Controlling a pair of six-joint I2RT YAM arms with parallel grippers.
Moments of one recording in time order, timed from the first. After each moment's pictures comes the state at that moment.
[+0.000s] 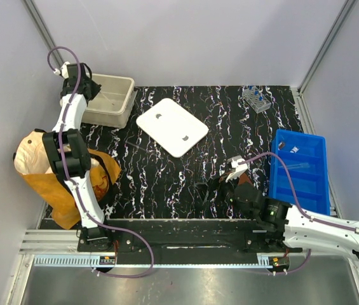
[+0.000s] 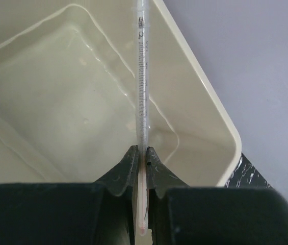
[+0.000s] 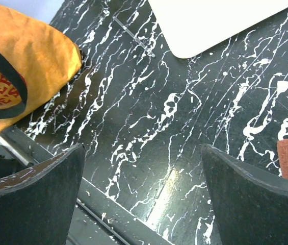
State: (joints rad) left arm 0.15 2.07 1.90 -0.39 -0.06 -0.72; right arm 1.16 0.73 0.39 0.08 0.47 0.61
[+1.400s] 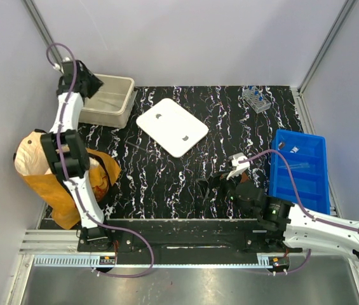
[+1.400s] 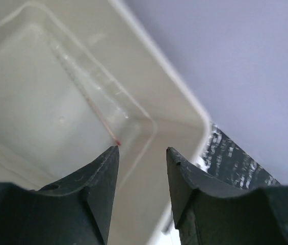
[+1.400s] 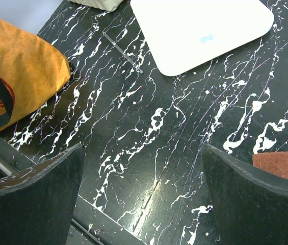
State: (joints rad) left arm 0.19 2.14 1.96 -0.40 0.10 -0.70; right arm 1.16 0.73 0.44 0.06 0.54 0.51
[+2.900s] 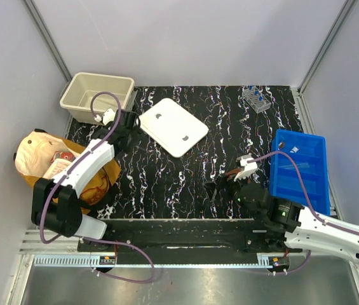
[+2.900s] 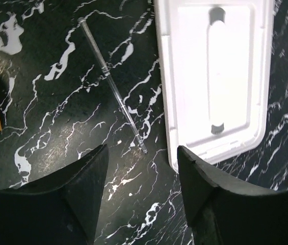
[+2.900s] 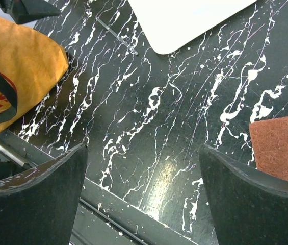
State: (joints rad) left arm -0.34 1.40 1.08 -0.53 -0.27 -0.99; right arm 1.16 0.63 0.47 -0.17 0.53 0.65
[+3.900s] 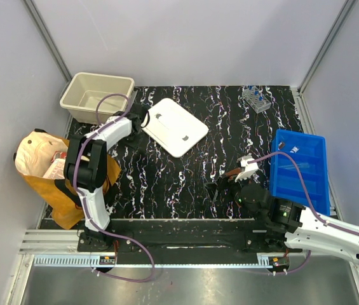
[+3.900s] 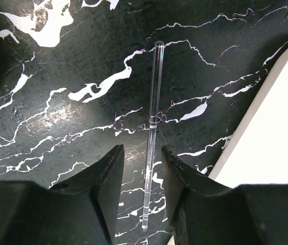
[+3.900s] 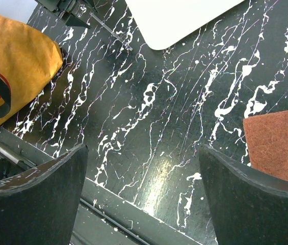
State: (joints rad) left arm -0.28 1.92 1.40 -0.81 -0.40 -1.44; right arm 1.16 0.61 0.47 -0.21 0.53 0.65
